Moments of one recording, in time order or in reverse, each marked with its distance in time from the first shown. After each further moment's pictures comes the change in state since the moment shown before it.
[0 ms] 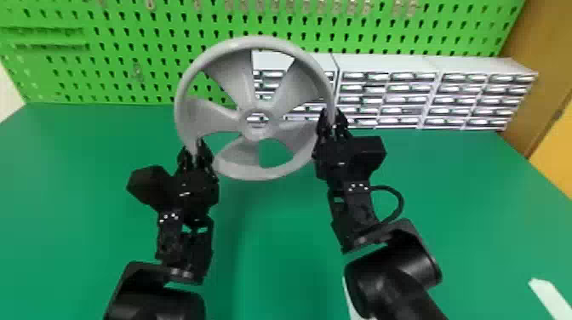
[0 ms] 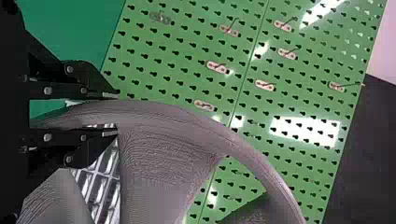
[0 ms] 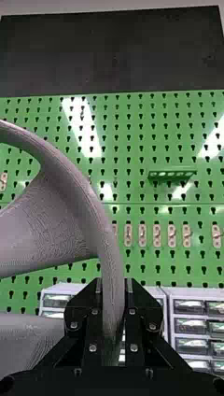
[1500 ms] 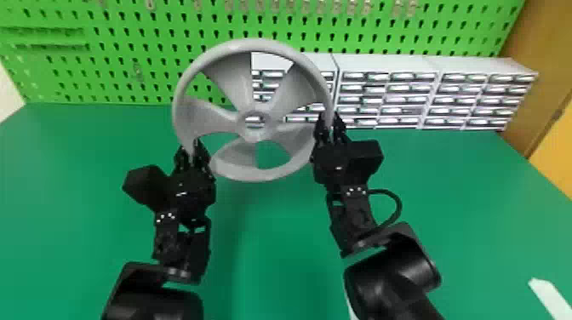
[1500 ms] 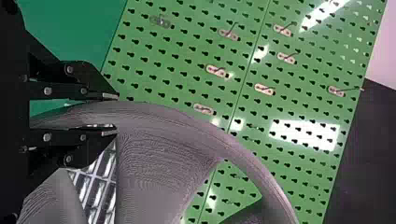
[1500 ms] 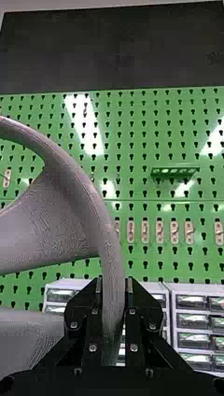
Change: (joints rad) left arm 0.004 0.000 0.014 -0.006 0.006 0.003 0.000; right arm 0.010 -0.005 0.009 0.002 0.002 0.002 0.000
